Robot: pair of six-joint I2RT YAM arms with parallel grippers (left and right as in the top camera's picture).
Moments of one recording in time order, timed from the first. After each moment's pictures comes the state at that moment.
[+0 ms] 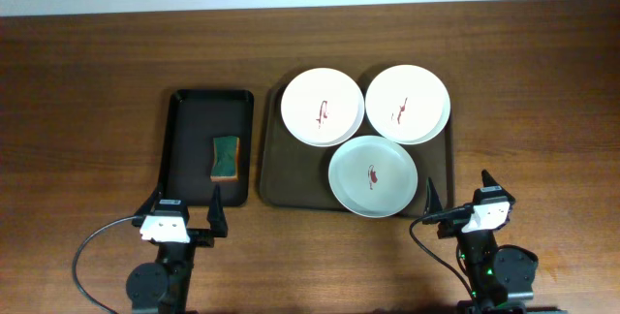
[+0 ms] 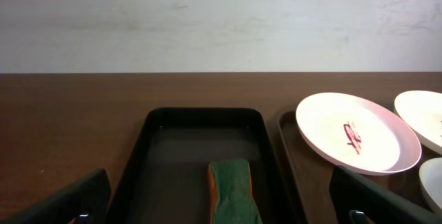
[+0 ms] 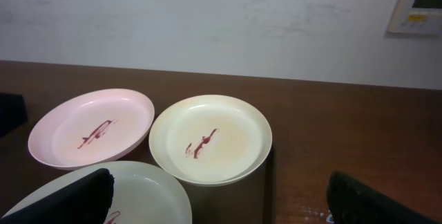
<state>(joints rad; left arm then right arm) 0.02 0.01 0.02 -0.08 0.09 -0.03 0.01 0.01 0.01 -0.07 -0.09 -0.03</state>
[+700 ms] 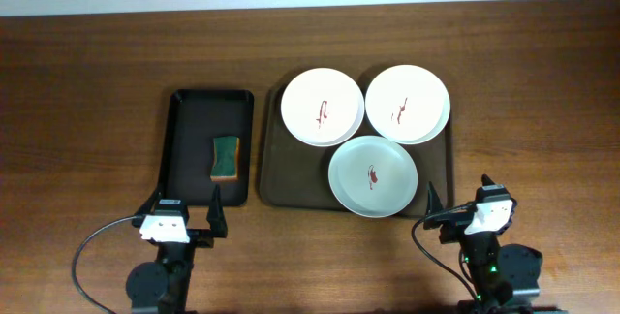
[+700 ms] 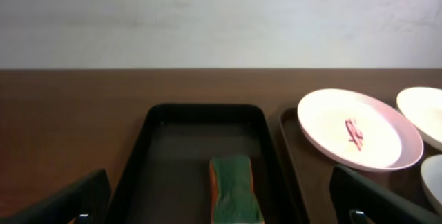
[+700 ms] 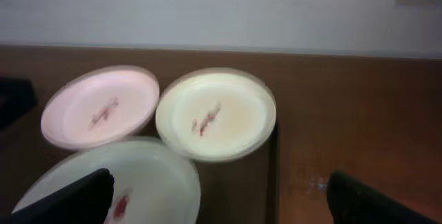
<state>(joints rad) 0.02 0.01 0.03 -0.12 0.09 -0.03 0.01 0.05 0.13 -0.28 -0.09 0.01</state>
